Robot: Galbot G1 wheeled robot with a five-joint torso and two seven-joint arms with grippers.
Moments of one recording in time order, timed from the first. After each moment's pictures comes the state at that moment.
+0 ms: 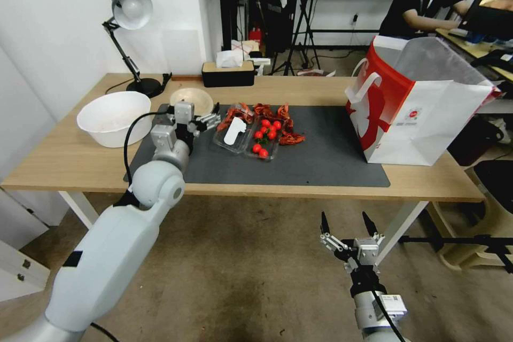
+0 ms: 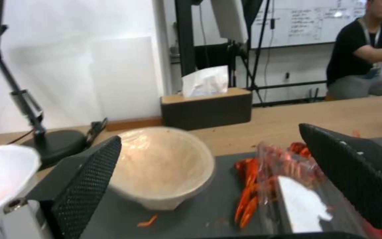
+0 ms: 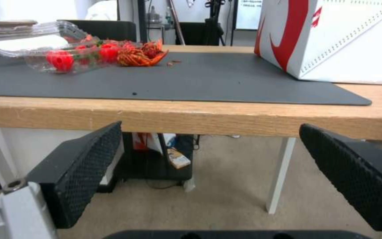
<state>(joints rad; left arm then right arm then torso) 0.86 -1.07 -0.17 -1.86 -0.54 0.26 -0.36 -1.72 1.27 0.35 2.02 0.11 0.26 0.28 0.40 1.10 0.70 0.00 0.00</state>
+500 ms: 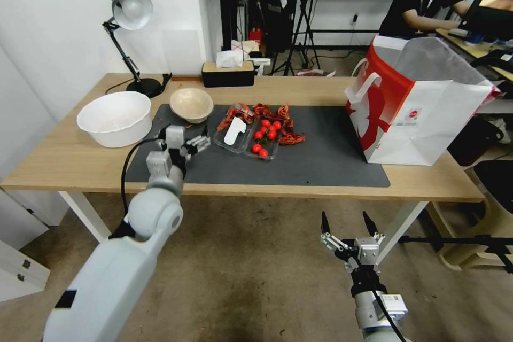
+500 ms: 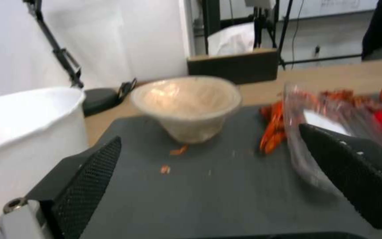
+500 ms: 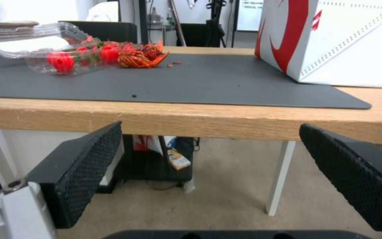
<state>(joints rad) 1.07 -1.14 -0.25 -1.93 -0.40 0.29 -0.39 -1.72 1.26 0.35 2.02 0.11 0.26 0.28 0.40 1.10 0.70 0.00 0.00</state>
